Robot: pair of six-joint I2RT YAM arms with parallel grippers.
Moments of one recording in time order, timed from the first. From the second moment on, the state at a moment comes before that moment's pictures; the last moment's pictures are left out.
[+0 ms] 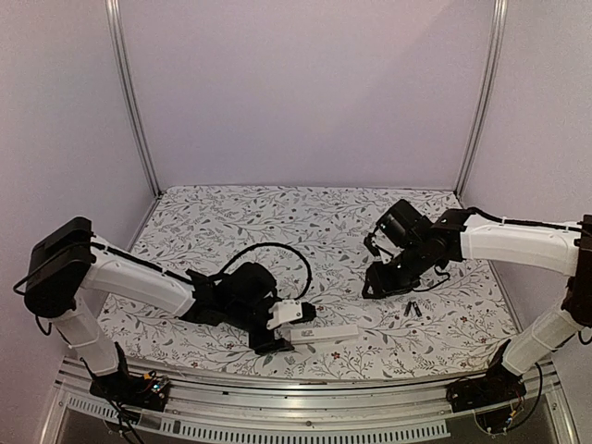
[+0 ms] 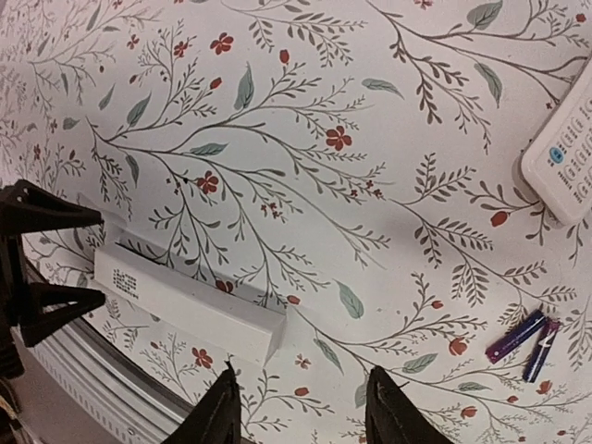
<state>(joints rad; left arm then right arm) -1.07 1.70 0.78 0.01 0.15 0.38 0.80 1.50 1.05 -0.71 -0.11 0.53</state>
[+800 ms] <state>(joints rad) -0.81 0.92 0.57 0.07 0.05 0.07 1.09 1.87 1.31 -0.48 -0.24 -0.35</state>
